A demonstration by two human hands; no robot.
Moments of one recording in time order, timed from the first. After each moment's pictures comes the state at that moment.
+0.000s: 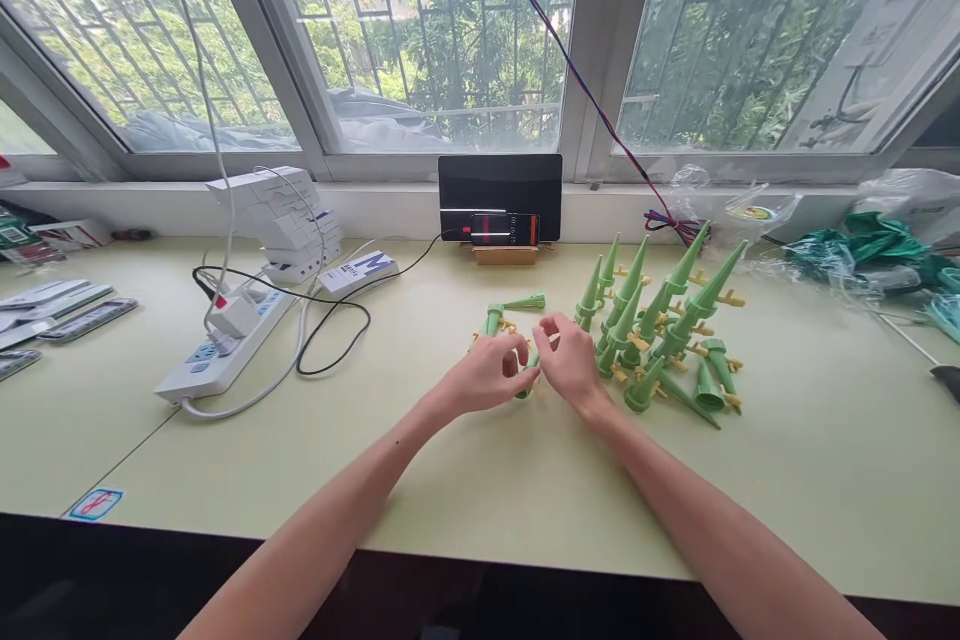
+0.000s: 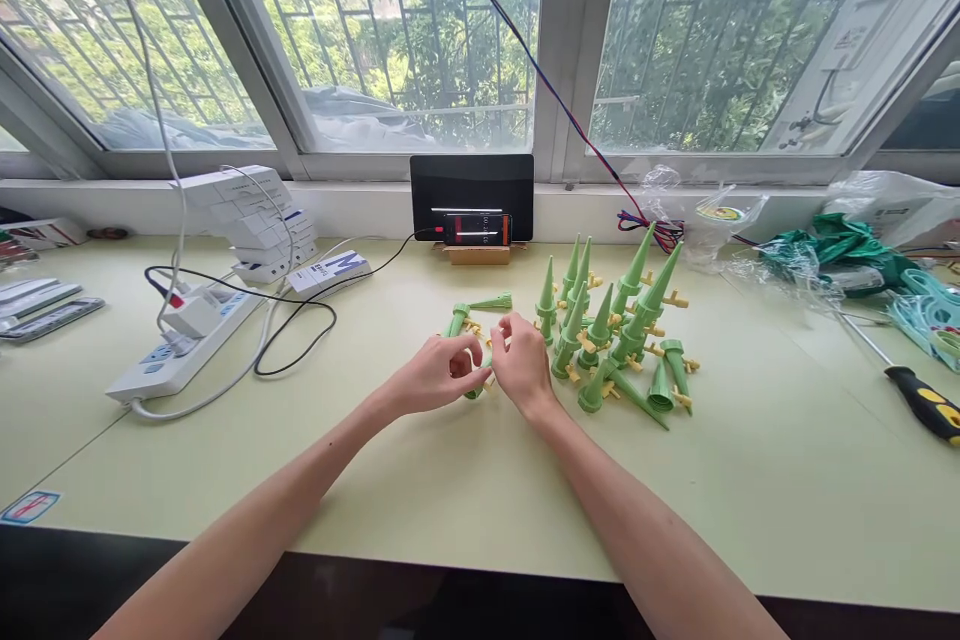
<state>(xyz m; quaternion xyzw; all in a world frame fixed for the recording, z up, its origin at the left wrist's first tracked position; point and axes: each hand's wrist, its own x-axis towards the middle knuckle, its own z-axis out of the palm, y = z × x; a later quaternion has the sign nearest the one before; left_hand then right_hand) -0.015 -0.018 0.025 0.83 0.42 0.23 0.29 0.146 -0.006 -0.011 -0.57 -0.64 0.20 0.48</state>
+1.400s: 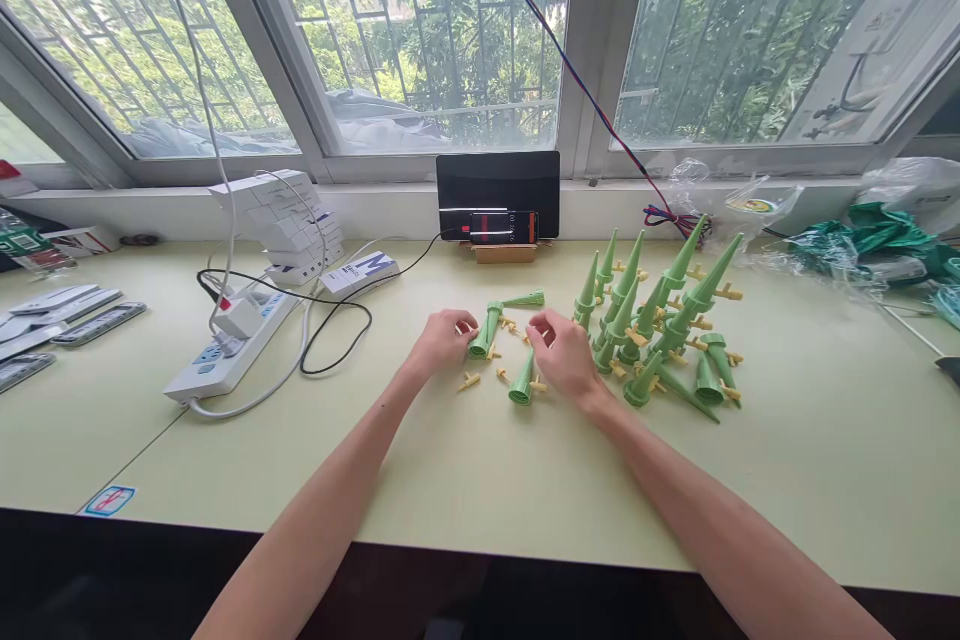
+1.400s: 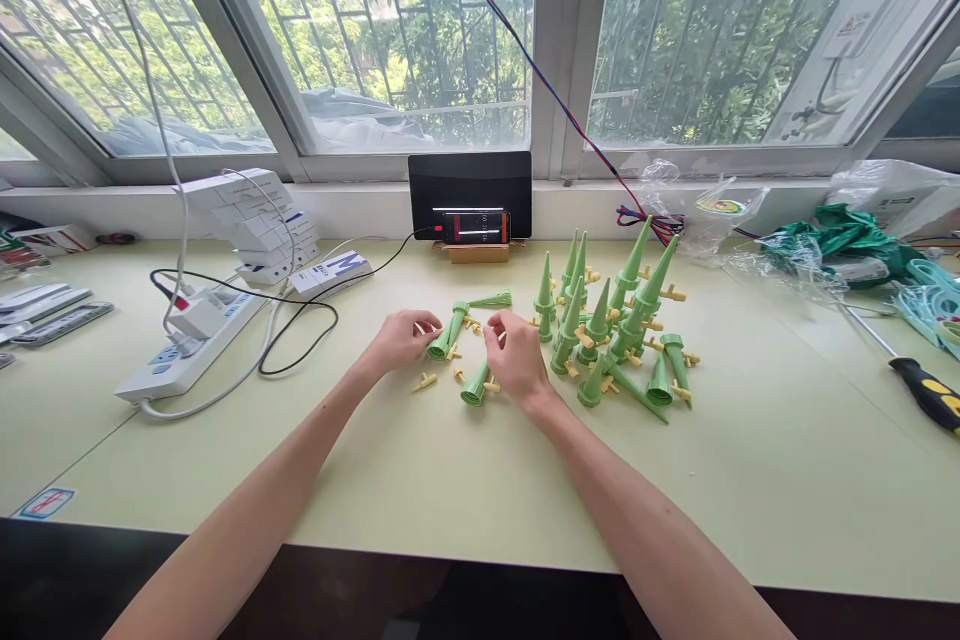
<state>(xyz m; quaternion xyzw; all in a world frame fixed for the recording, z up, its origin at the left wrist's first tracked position) -0.066 0.037 0.012 0.74 0.60 0.25 0.18 0.144 -0.008 -0.002 -0.51 -0.67 0.22 0.50</state>
